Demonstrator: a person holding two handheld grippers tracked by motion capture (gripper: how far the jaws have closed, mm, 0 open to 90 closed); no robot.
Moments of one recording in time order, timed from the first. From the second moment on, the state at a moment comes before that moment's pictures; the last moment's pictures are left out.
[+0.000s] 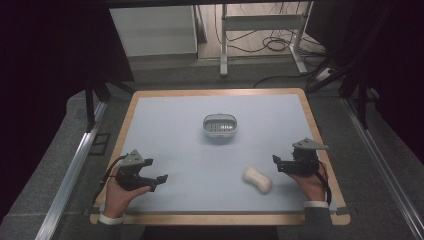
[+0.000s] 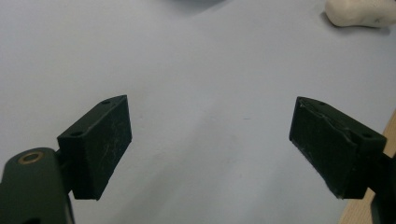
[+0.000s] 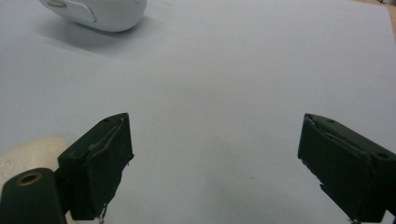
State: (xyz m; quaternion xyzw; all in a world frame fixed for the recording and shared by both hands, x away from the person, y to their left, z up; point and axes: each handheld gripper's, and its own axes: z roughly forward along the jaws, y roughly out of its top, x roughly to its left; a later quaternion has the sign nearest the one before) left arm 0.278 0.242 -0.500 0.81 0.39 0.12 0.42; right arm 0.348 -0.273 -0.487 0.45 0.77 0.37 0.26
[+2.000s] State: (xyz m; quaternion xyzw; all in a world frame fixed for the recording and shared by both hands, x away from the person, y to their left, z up) left arm 0.278 0.241 -0.502 0.81 0.39 0.12 0.42; right arm 0.354 -0.221 -0.444 0.35 0.88 0.28 0.17
